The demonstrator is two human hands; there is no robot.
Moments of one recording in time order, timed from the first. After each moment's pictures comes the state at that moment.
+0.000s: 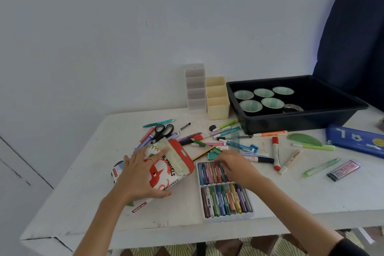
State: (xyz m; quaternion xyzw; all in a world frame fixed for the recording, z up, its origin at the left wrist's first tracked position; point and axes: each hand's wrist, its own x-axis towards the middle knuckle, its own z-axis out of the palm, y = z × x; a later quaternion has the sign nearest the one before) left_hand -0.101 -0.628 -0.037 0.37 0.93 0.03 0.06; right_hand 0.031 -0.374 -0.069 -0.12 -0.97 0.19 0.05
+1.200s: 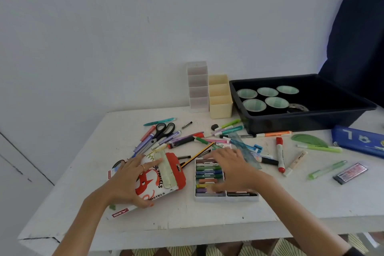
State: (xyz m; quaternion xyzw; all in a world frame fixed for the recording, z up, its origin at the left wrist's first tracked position) left_hand -0.129 -0.658 -0.052 0.39 0.91 0.03 0.16; right_hand 0.029 -0.382 -0.055 -0.04 -0.99 0.14 -0.05
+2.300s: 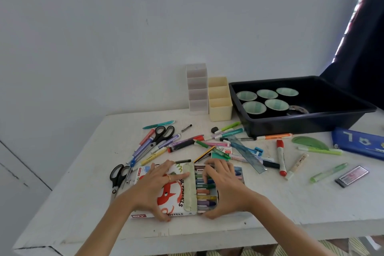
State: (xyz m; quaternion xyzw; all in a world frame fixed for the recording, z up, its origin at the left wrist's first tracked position) left_hand -0.109 -0.616 -0.059 0.53 0.83 0.00 0.18; right_hand 0.035 -0.405 -0.088 0.01 -0.98 0.19 0.06
